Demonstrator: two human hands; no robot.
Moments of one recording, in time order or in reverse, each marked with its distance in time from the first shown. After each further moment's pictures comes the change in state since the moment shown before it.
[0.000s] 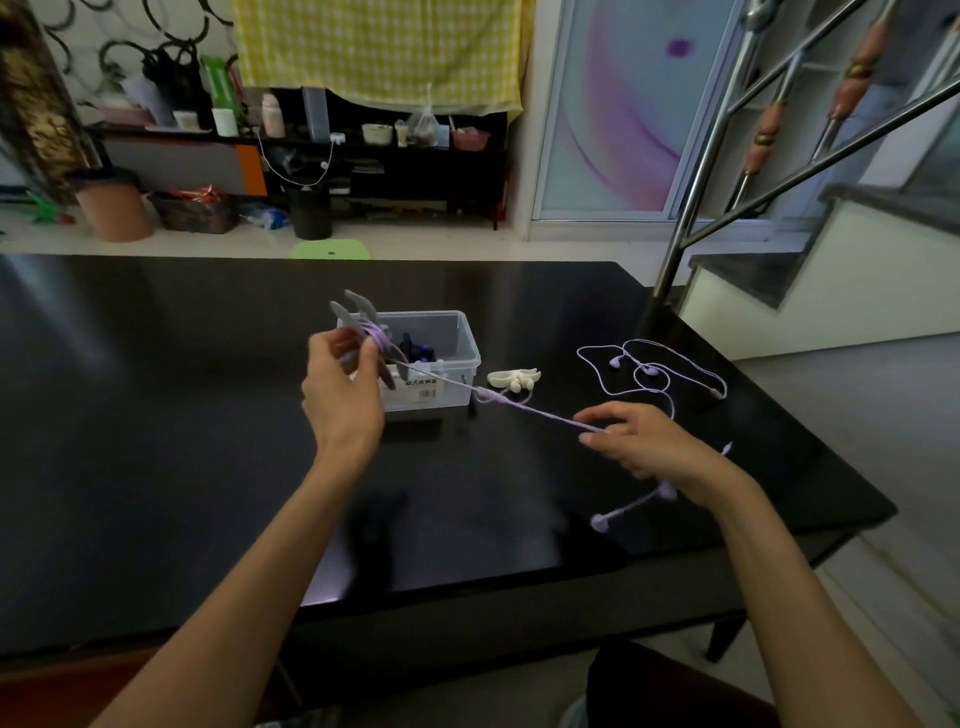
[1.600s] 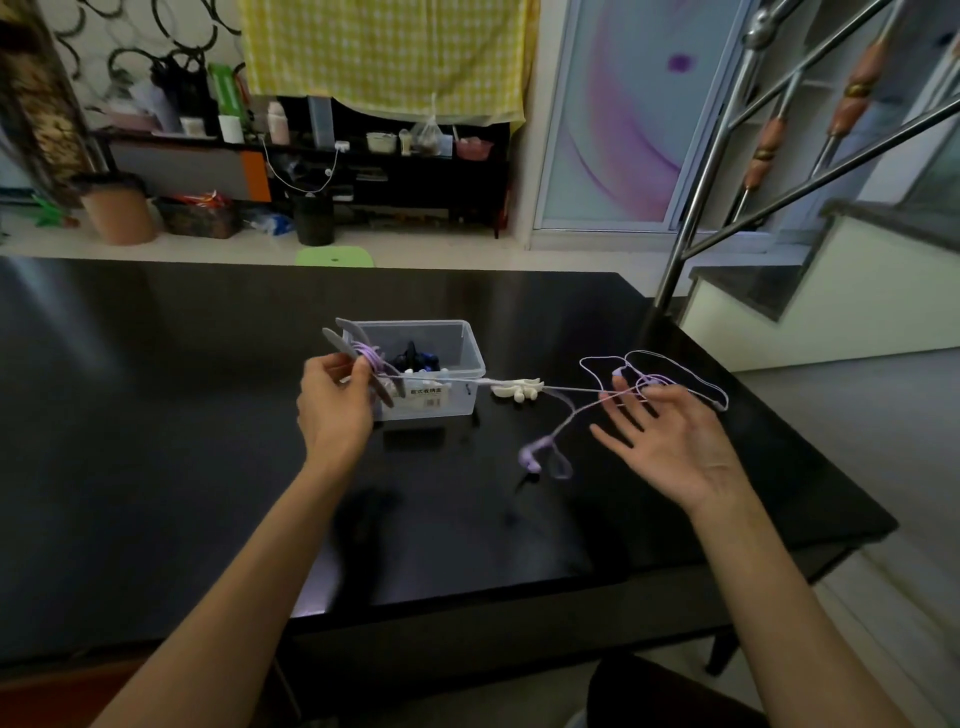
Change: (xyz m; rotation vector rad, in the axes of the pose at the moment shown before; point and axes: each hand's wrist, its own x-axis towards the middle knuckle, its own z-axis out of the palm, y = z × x) left_hand 0.017 -0.016 -0.006 -0.001 -0.030 -0.164; right_hand 0.004 -0.001 0.000 1.311 0.114 0.017
